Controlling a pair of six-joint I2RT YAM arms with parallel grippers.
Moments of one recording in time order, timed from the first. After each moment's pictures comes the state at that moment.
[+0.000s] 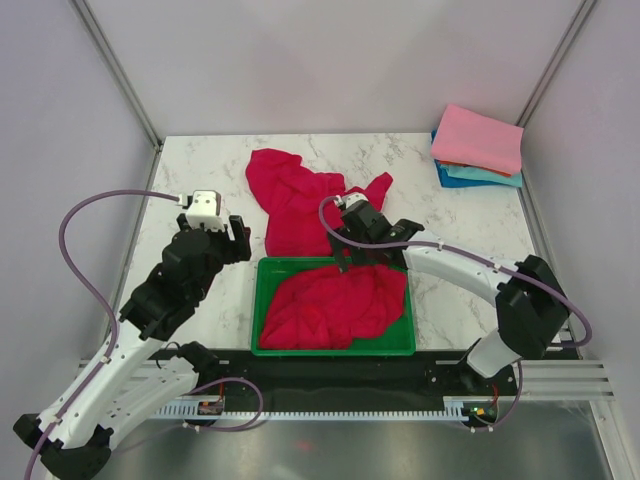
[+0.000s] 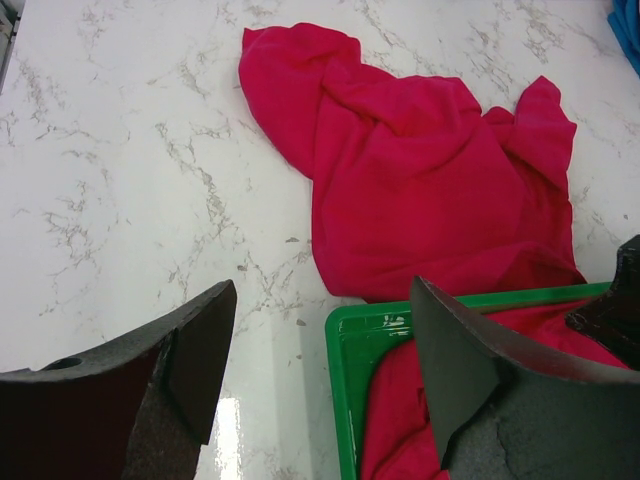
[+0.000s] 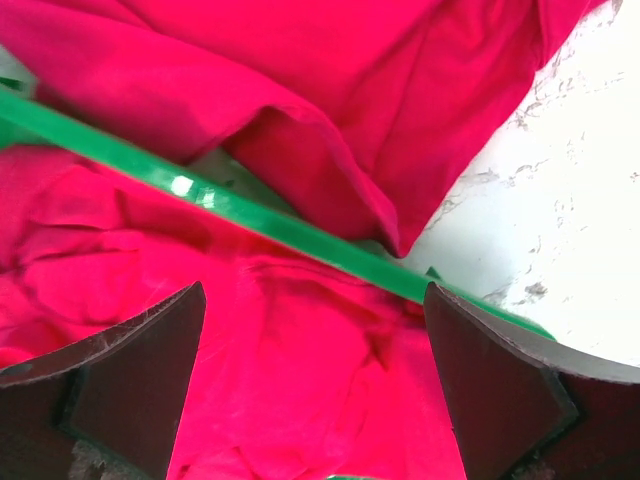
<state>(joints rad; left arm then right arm) -0.61 0.68 0.86 -0.48 -0.47 -0.23 0.79 1.55 1.13 -0.51 0.20 0.33</state>
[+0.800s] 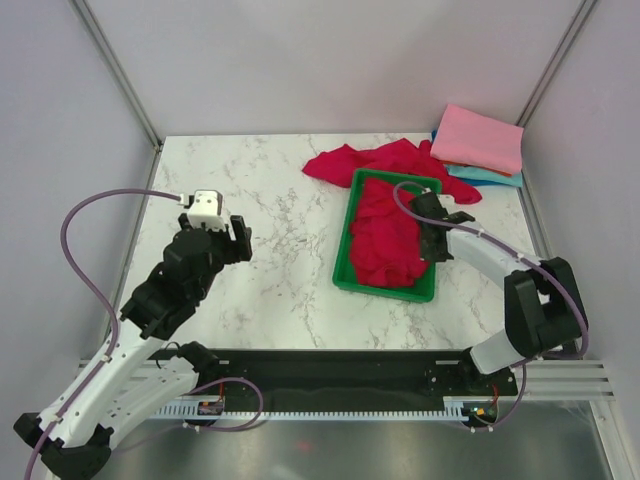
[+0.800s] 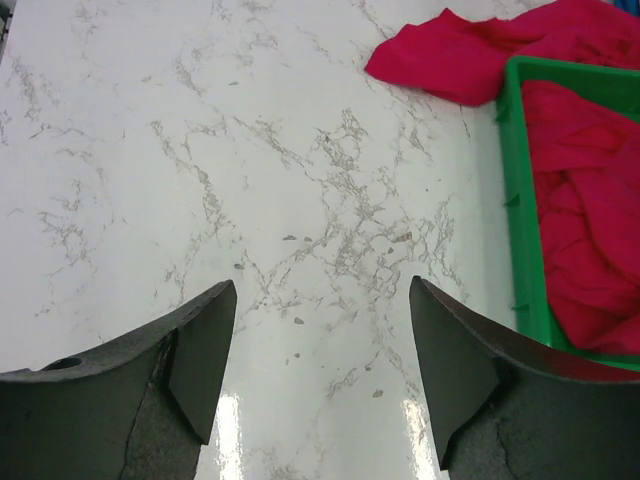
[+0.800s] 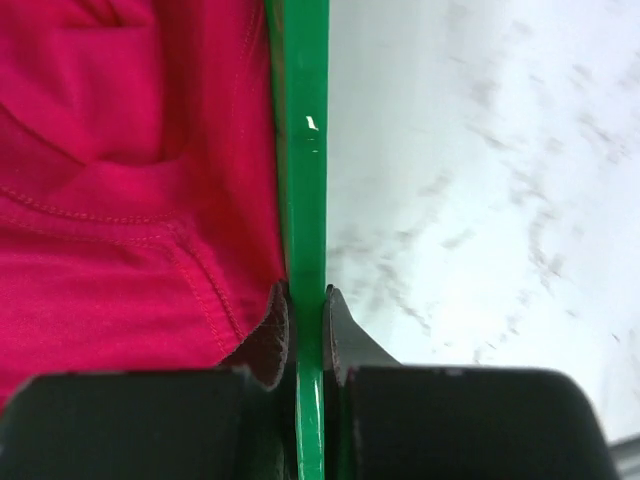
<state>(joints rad) -0.61 0.68 0.86 -0.48 -0.46 -0.23 0.38 1.54 0.96 -0.62 0.39 0.43</state>
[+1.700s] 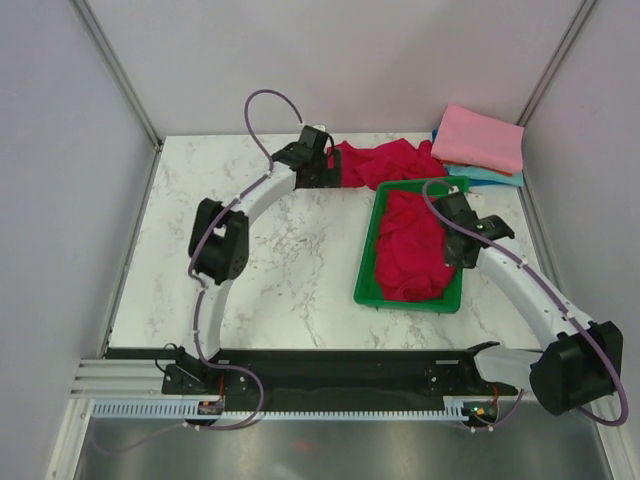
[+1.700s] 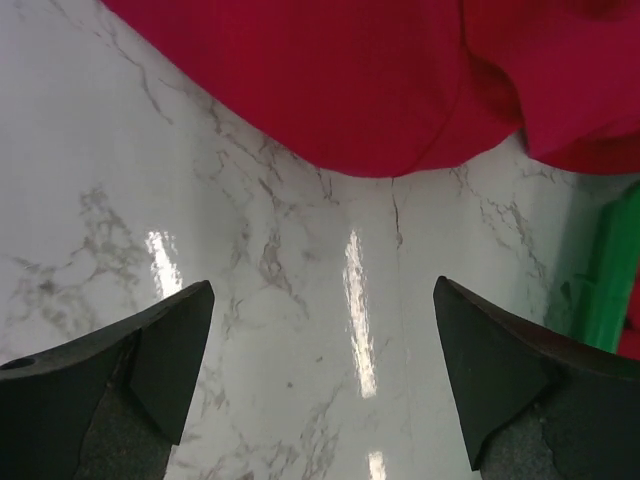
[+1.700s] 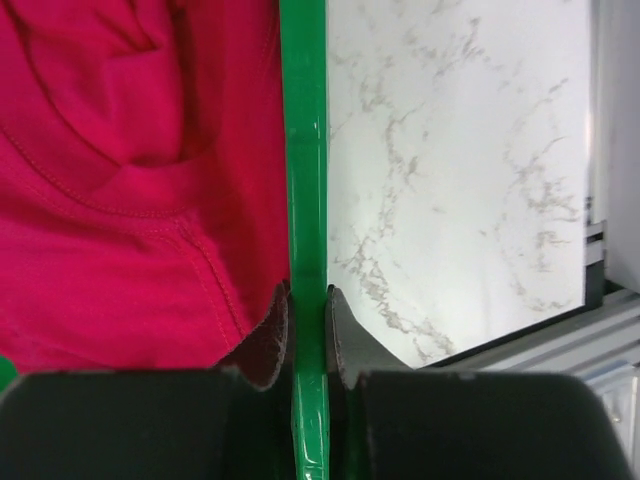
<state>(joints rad) -0.50 2.18 1.90 -0.52 -0.14 -0.38 0.32 1.22 0.99 -0.97 0.46 0.44</state>
